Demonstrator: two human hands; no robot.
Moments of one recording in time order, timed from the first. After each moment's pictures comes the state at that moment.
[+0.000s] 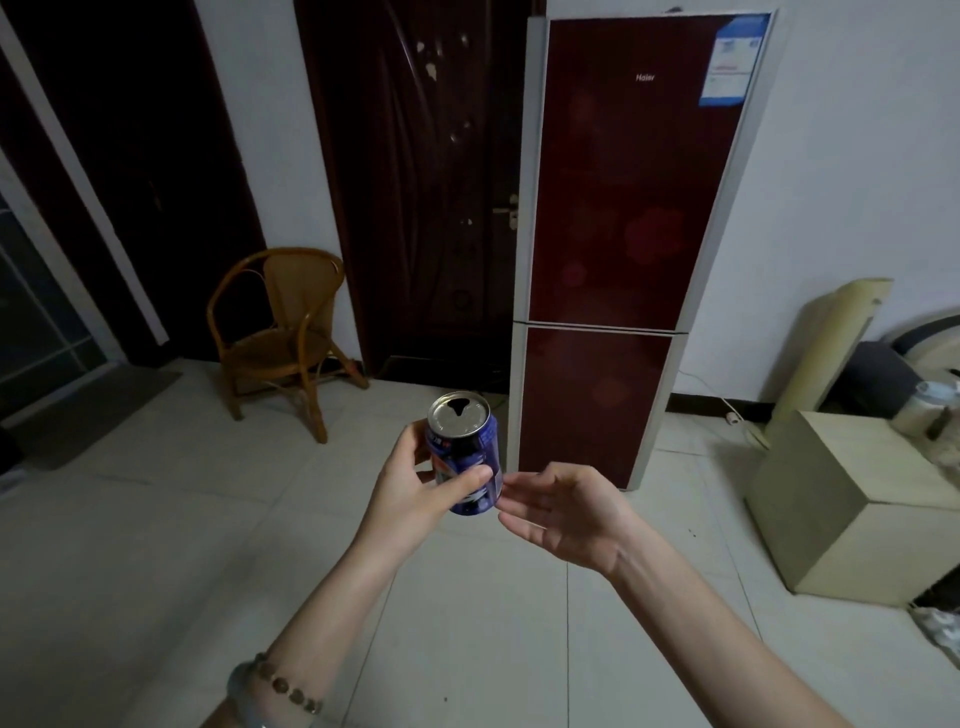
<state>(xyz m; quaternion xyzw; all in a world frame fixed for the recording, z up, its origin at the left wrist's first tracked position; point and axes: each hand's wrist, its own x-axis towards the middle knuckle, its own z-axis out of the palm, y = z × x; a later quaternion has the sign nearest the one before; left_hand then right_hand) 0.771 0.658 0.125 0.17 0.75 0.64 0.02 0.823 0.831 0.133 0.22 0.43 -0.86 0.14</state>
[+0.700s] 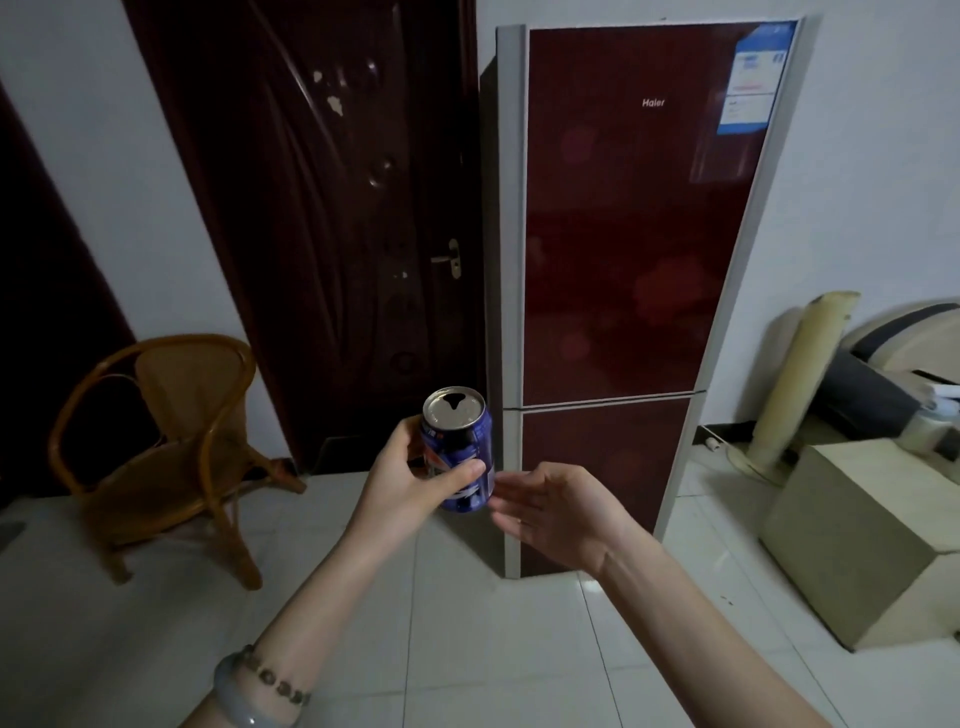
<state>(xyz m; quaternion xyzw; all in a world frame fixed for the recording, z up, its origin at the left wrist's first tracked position) 0.340 0.702 0.162 0.28 0.73 0.62 0.09 0.432 0.853 0.156 0.25 0.39 -0.89 0.02</state>
